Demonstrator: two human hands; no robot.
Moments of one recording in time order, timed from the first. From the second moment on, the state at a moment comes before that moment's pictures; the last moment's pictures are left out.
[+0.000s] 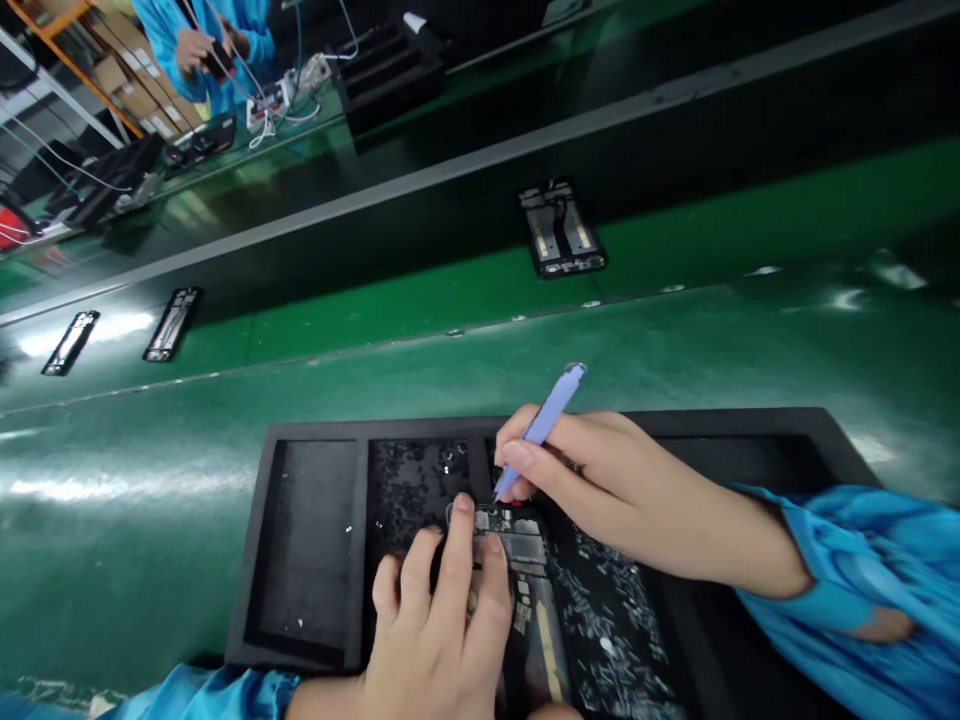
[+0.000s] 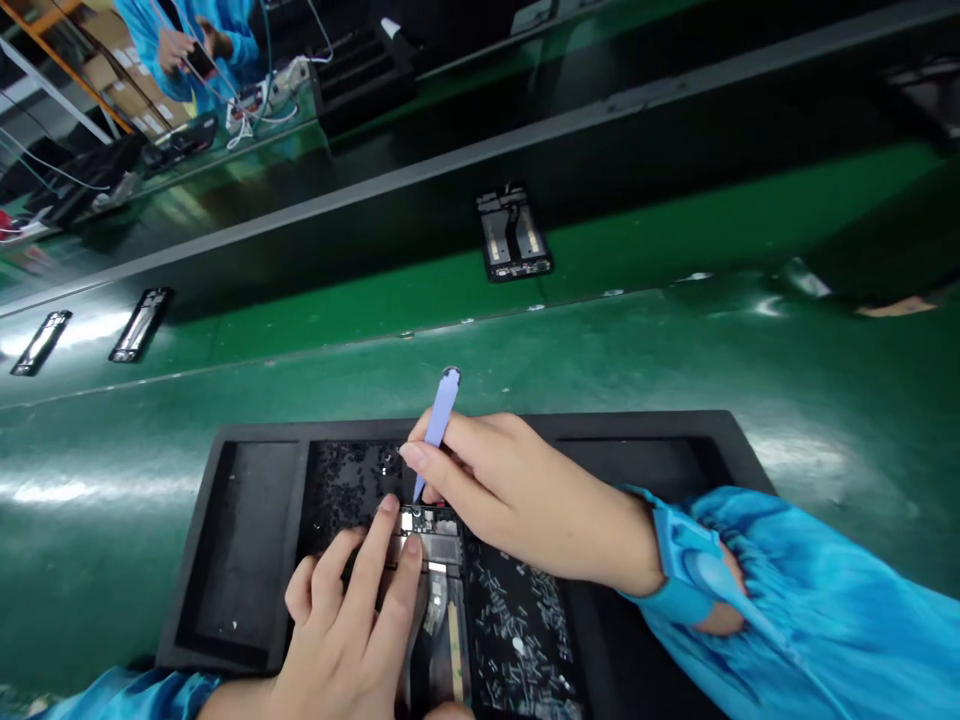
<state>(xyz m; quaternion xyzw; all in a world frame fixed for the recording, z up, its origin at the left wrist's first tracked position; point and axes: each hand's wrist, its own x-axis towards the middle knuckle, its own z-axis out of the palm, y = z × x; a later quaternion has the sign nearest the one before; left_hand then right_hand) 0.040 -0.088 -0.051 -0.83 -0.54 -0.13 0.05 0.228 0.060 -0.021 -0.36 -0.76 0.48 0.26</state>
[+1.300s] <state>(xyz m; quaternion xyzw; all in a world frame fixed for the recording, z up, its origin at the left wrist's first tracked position) 0.044 -0.086 -0.039 -0.83 -0.54 -0.12 0.04 0.220 0.048 -0.025 -0.45 -0.68 0.53 0.24</state>
